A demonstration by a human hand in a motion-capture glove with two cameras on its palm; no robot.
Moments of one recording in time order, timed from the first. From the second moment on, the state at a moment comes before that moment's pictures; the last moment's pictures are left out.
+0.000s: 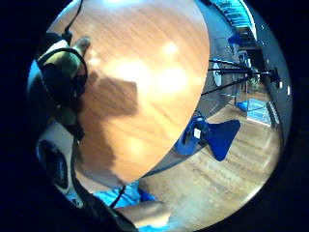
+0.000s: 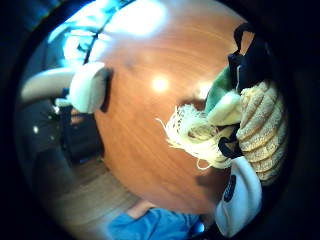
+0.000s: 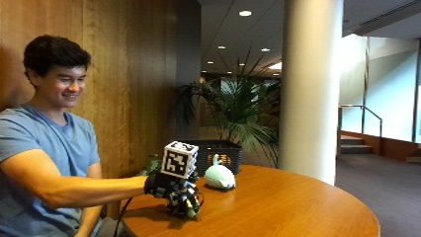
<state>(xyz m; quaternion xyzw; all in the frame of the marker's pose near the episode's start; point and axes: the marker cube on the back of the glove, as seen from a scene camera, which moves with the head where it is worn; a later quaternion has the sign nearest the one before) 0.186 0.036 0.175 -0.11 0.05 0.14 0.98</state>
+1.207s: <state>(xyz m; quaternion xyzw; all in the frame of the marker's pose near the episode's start) -0.156 -0.080 -0.099 0.06 0.00 0.06 1.00</state>
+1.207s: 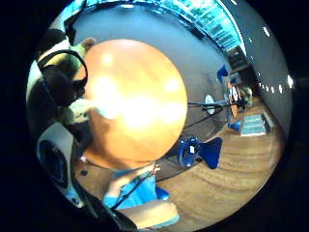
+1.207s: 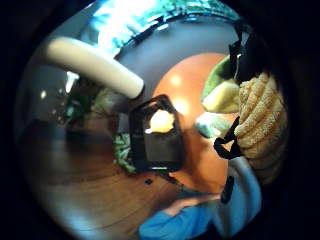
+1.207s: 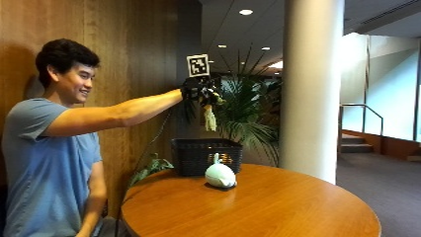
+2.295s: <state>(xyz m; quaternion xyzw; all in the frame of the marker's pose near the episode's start) -0.205 -0.082 -0.006 -0.05 0.09 -0.05 0.99</state>
